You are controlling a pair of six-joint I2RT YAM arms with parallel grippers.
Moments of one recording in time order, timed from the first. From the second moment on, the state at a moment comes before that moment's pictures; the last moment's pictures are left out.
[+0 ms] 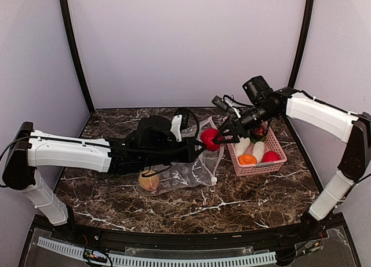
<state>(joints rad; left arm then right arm) -1.10 1.59 1.10 0.15 -0.10 -0.73 0.55 1.61 1.42 -0.78 -0.82 -0.31</state>
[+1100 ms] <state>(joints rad) -1.10 1.54 1.05 0.15 -0.19 -0.74 0.63 1.62 1.45 -0.79 -0.56 -0.25</state>
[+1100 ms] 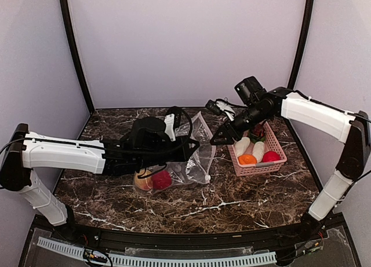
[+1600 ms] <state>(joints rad) -1.09 1.50 1.13 0.05 -0.32 -0.66 0.60 1.72 1.72 -0.85 -0.50 -0.19</state>
